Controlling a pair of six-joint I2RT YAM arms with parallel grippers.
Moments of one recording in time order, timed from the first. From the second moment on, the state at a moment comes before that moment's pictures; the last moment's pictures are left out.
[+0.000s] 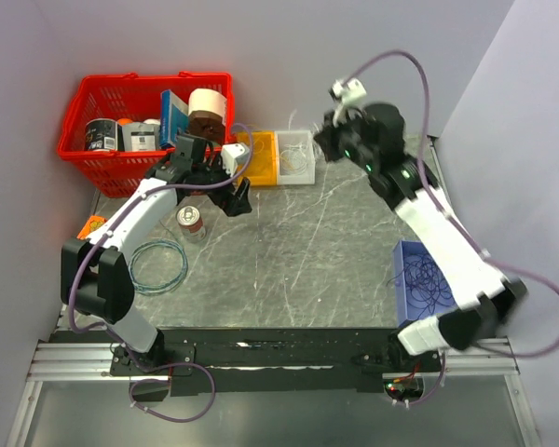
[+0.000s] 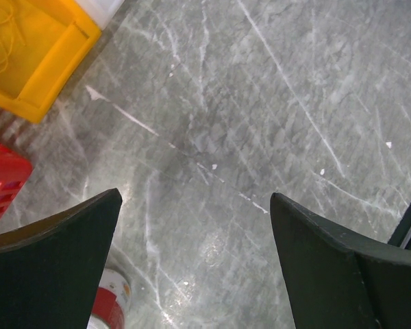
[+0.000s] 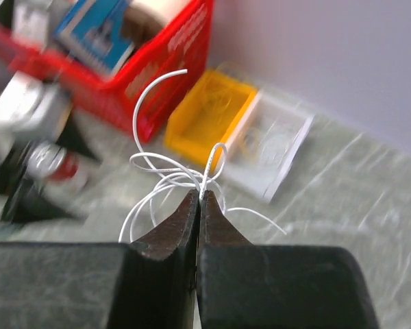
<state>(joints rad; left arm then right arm) -0.32 1.61 1.38 -0.56 0.59 0.33 0.48 1.41 1.59 -0.43 -0.09 -0.01</state>
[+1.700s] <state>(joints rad) -0.17 1.41 1.26 -0.54 0.47 0.25 0.30 1.53 1.38 -0.08 -0.11 0.09</state>
